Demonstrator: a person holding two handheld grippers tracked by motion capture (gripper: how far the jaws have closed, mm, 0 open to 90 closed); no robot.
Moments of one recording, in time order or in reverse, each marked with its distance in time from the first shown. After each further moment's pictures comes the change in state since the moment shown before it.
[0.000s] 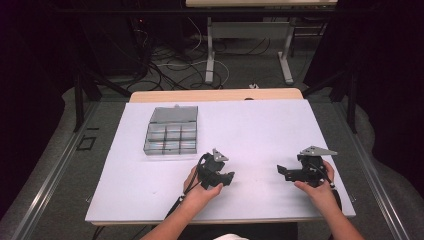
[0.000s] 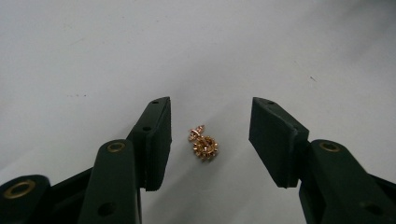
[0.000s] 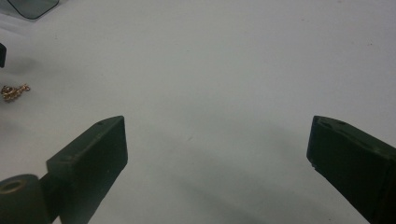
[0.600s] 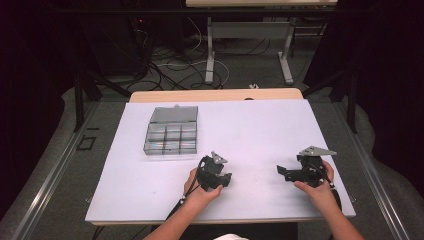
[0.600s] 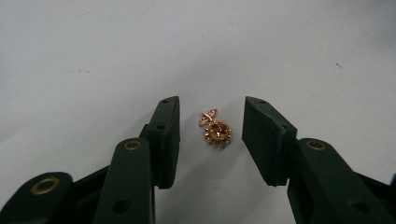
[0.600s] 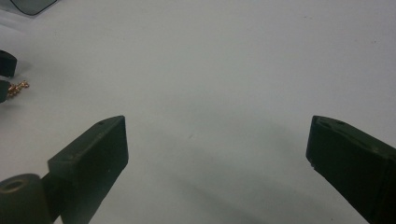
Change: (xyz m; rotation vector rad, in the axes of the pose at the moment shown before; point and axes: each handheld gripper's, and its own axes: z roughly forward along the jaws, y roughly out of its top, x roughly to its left) left arm 0.001 -0.011 0.008 0.026 0.036 -0.040; right arm 0.000 -0.001 0.002 0.009 -0.003 -0.008
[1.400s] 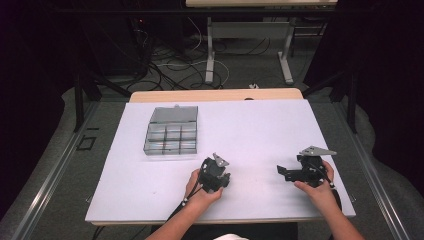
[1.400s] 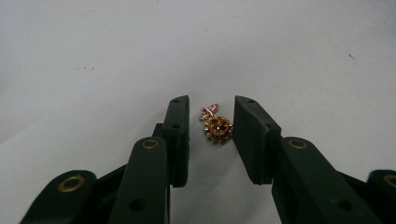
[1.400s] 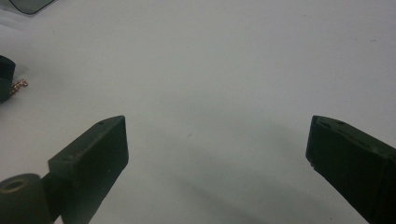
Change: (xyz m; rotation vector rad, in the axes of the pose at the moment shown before) left arm -0.008 -0.002 0.001 0.003 0.058 0.035; right arm -0.001 0.000 0.000 0.003 -0.002 -0.001
